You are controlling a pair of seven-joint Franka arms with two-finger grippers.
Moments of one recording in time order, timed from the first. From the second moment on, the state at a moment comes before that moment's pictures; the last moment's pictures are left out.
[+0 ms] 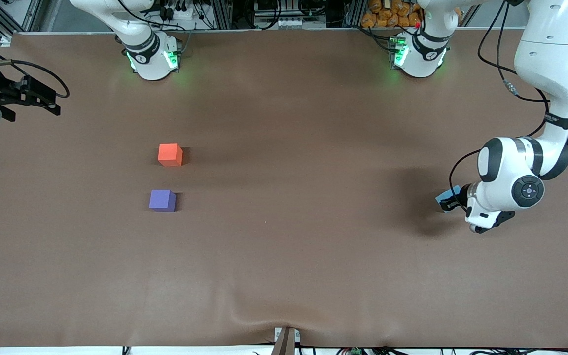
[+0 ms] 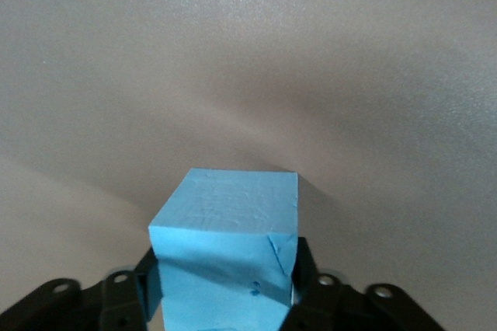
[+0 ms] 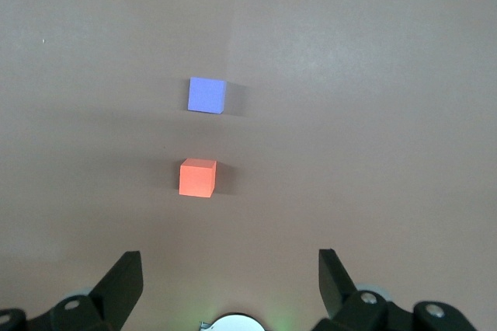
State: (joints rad) left arm 0.13 0.55 -0.13 -1.87 0.13 2.20 -0.53; right arm -0.01 -0.03 0.04 -1.52 0.02 1.41 -0.10
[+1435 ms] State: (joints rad) left arm -0.40 0.54 -0.40 -1.70 0.15 2.15 -1.03; right arm -0.02 0.03 0.04 -1.52 0.03 1.41 -0.10
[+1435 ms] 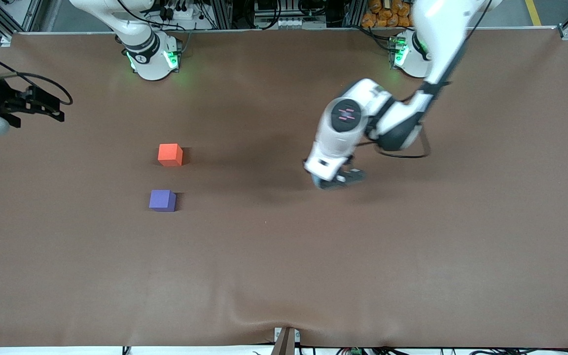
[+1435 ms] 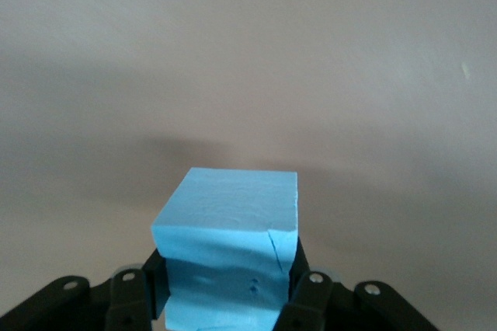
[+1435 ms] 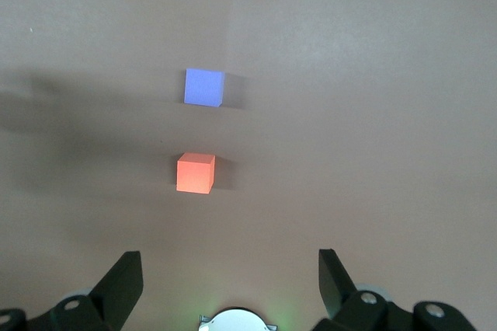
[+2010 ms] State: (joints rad) left arm -0.64 0.73 -0.40 -1.54 0.26 2.15 -1.04; right arm -0.01 0.21 0.05 -1.52 0.03 1.45 -0.11
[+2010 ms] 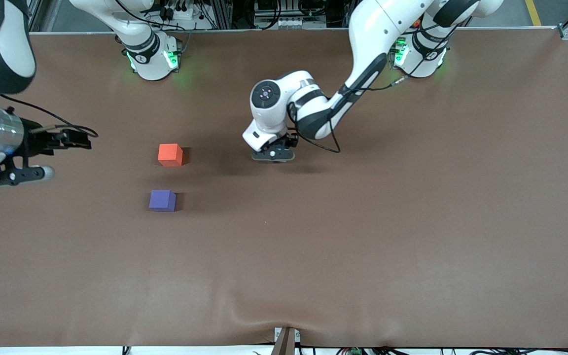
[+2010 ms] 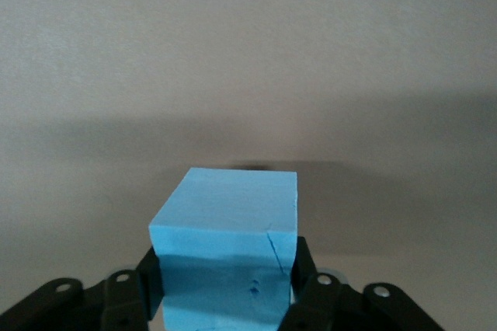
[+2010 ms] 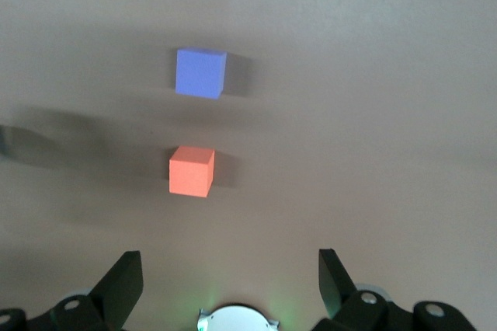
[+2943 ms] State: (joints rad) left arm -0.35 0.38 -0.38 -1.49 0.26 1.68 -1.05; right arm 0.34 0.24 0.07 -1.69 0.18 1.77 0.27
